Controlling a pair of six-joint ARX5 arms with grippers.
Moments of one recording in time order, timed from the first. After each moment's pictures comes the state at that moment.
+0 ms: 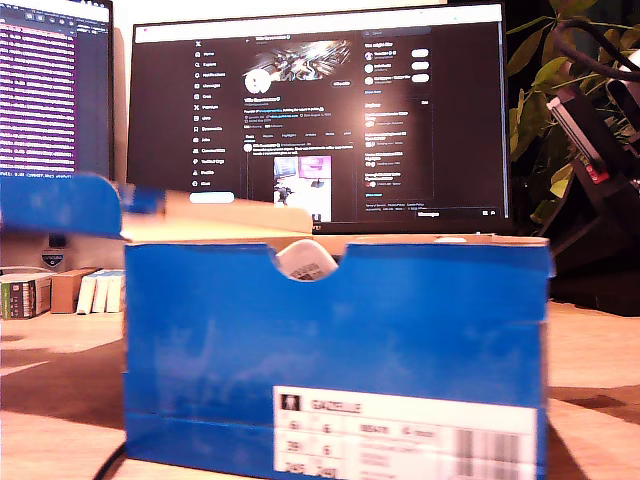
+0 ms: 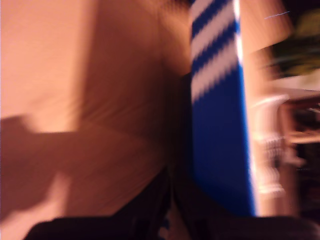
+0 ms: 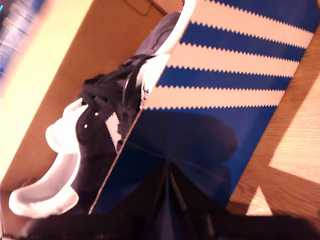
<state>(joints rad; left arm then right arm) 0.22 1.65 1.07 -0.65 1.10 0.03 0.30 1.08 0.29 0.22 -0.53 0.50</state>
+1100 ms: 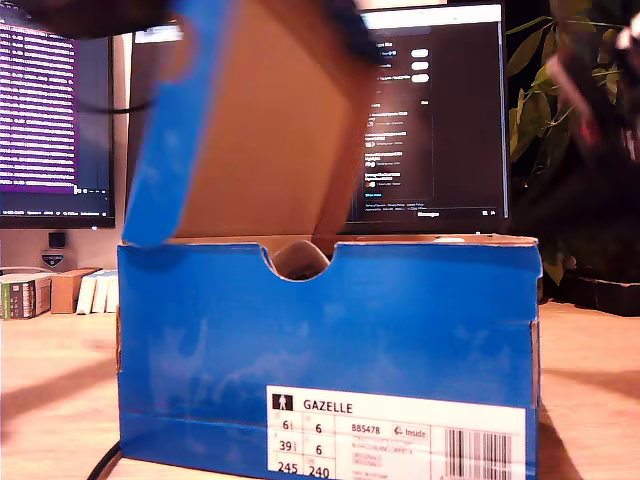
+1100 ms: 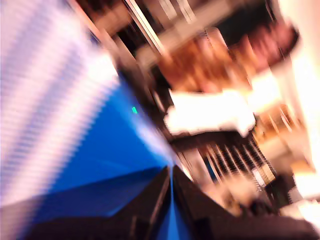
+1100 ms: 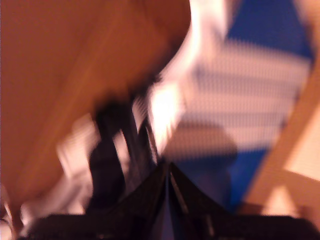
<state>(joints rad) -0.43 1.65 1.39 -0.77 1.53 0.01 0.17 1.09 0.43 0.15 -0.58 0.47</state>
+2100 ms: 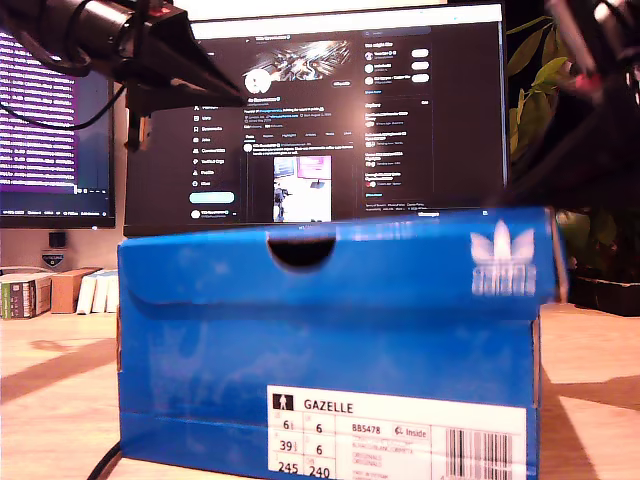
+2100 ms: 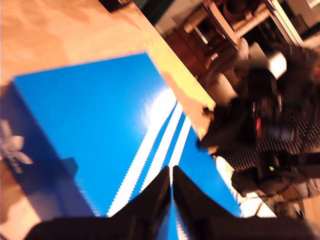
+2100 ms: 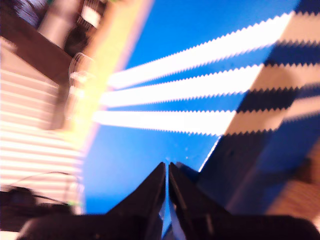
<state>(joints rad) -0.26 1.65 1.39 -0.73 1.06 0.06 0.23 1.09 0.56 -0.24 -0.71 0.38</state>
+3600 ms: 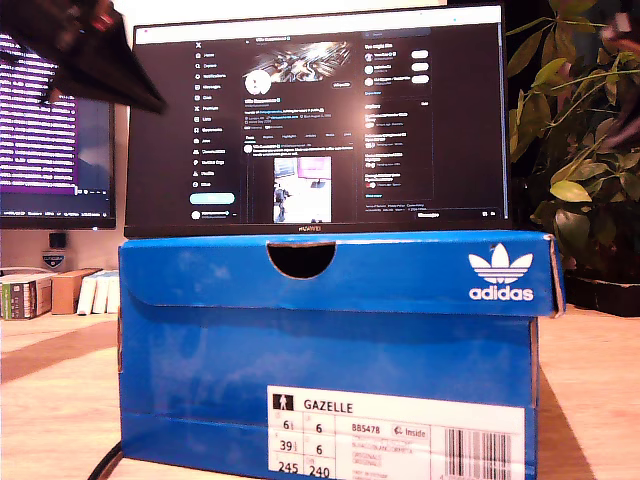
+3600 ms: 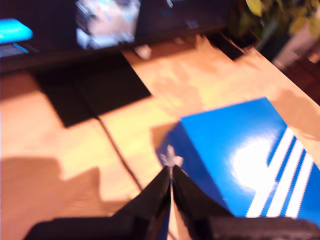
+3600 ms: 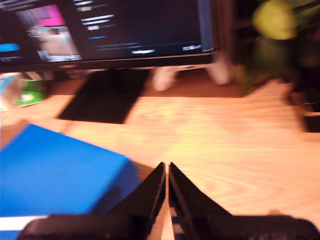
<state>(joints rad) -0.10 1.53 1.39 -0.62 0.71 0.15 -0.02 0.93 0.58 -0.04 -0.28 0.08</state>
